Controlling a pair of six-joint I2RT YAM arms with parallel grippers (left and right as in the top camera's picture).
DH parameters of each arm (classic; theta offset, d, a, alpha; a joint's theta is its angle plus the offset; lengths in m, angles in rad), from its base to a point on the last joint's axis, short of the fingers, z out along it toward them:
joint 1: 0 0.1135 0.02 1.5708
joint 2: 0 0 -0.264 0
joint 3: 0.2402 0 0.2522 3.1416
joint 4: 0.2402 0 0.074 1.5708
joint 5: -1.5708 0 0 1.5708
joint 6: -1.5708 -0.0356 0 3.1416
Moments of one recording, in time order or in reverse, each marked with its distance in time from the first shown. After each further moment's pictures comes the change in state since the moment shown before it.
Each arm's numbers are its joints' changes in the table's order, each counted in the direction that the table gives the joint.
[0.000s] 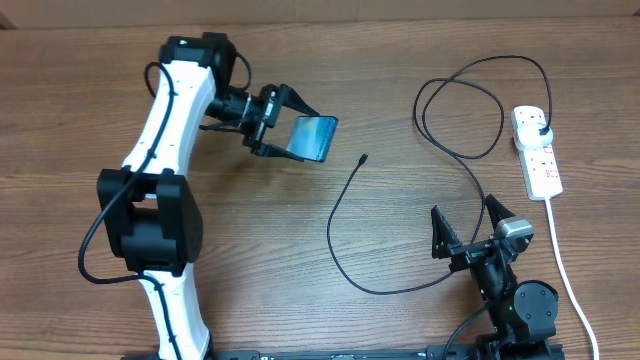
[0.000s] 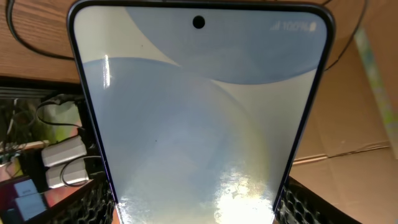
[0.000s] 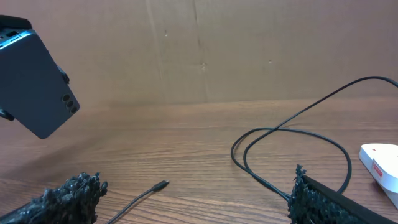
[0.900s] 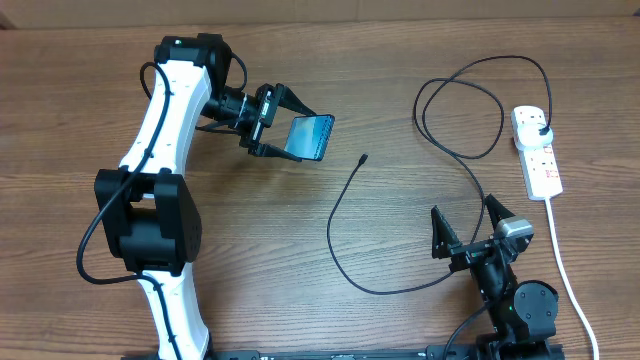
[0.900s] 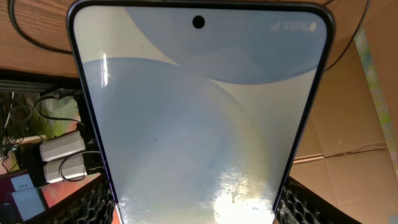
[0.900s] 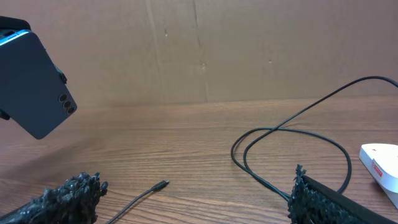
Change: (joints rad) left arm 0.008 0.000 0.000 0.026 -0.008 0.000; right arm 0.000 0.000 0.000 0.000 0.000 0.000
